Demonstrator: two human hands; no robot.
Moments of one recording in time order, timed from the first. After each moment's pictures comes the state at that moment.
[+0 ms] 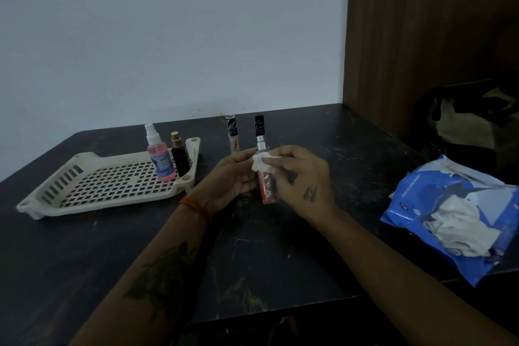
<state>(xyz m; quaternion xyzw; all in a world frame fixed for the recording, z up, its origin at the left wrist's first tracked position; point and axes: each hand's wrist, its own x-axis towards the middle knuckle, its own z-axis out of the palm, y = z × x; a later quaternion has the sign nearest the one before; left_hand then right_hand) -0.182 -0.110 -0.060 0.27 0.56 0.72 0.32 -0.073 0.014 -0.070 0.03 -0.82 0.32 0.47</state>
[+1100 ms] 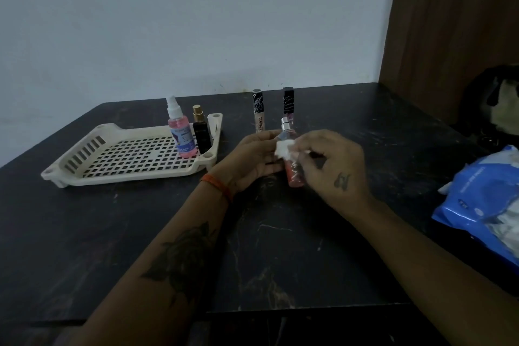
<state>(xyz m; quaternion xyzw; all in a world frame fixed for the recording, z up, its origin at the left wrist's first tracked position) -0.189 -0.108 -0.062 0.23 0.59 0.71 0.31 -0.081 0.016 -0.076 0.04 -0.84 0.31 0.45</state>
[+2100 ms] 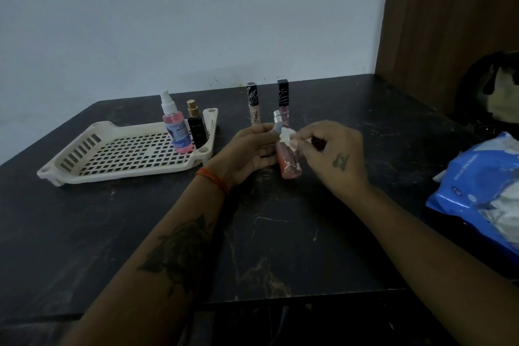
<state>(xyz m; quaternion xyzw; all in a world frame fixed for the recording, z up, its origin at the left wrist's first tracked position) -0.187 -0.107 -0.059 0.21 0.59 0.72 0.31 -0.084 0.021 -0.070 -0.01 -0.83 0.37 0.43</state>
